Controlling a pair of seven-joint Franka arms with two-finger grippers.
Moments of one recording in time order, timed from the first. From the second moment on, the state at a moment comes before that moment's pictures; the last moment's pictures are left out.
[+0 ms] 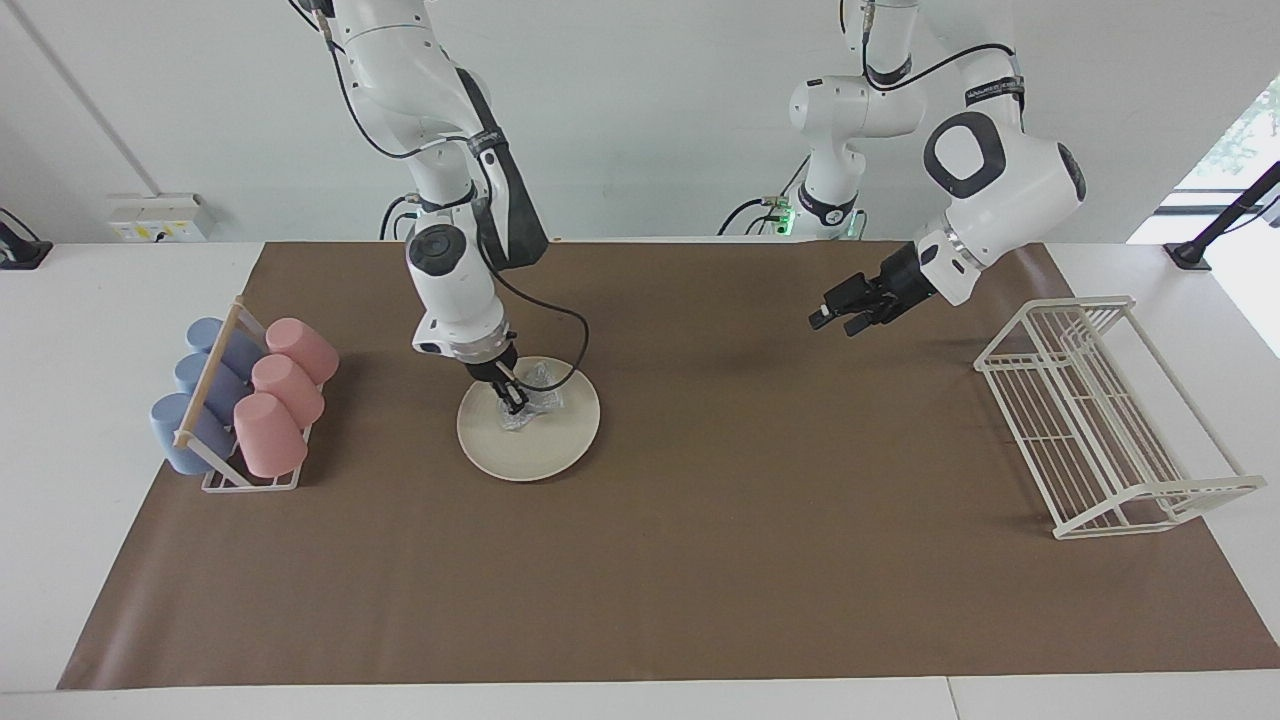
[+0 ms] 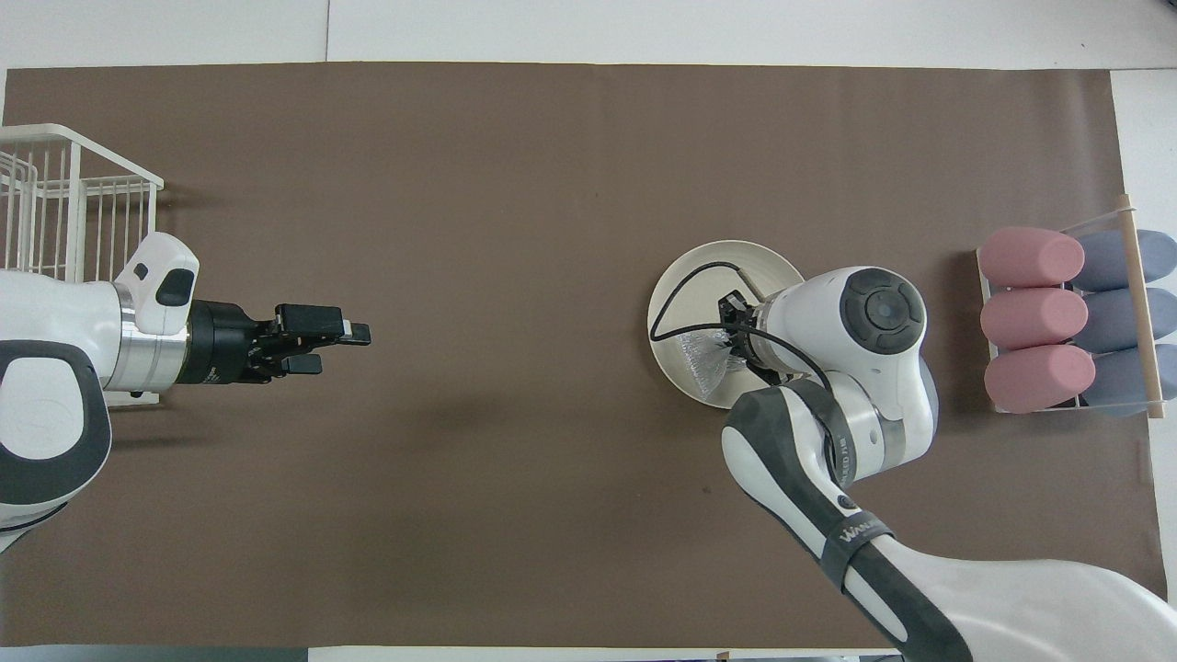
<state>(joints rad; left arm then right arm) -0.10 -0.13 -0.03 -2.22 -0.72 2.03 0.02 0.22 0.19 0.16 -2.19 0.10 2.45 1.33</state>
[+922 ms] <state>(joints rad) -0.10 -0.13 -0.03 -2.22 -0.78 2.05 0.00 0.30 0.04 0.17 -1.87 0.10 1.93 1.60</state>
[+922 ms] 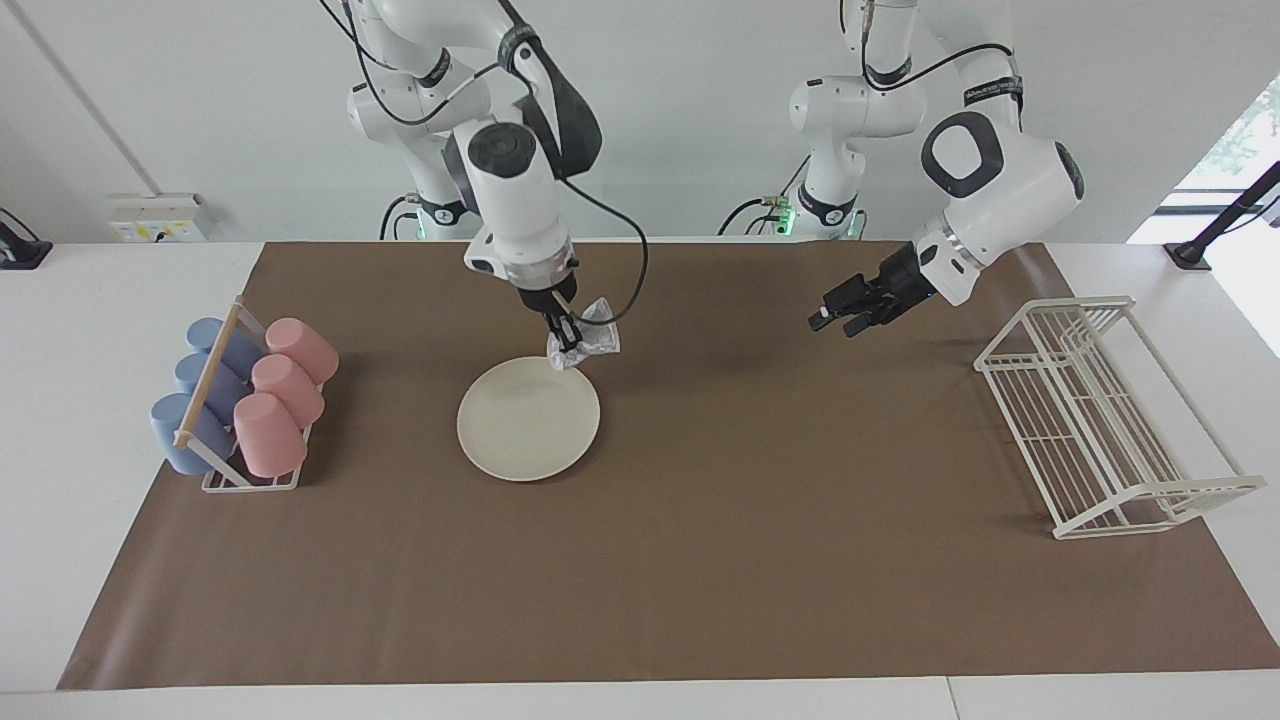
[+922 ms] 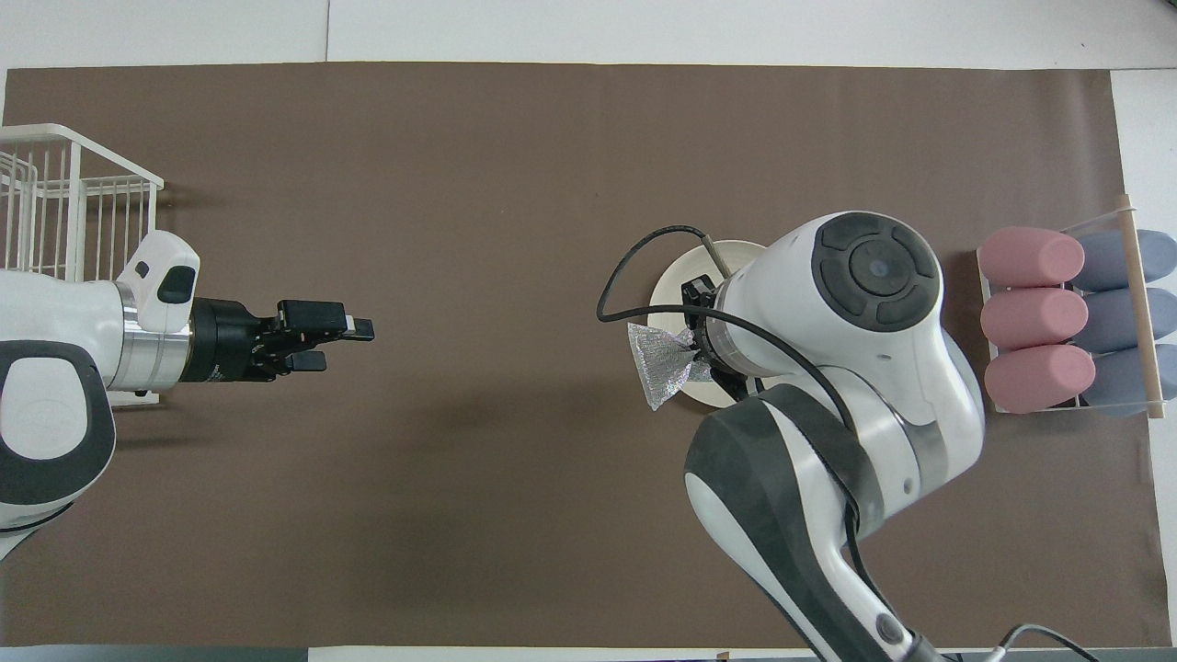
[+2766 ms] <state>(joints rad) -0.33 -0.20 -0.05 -2.28 -1.32 1.89 0.31 0.53 -0.01 0.17 -1.80 0.05 1.89 2.06</state>
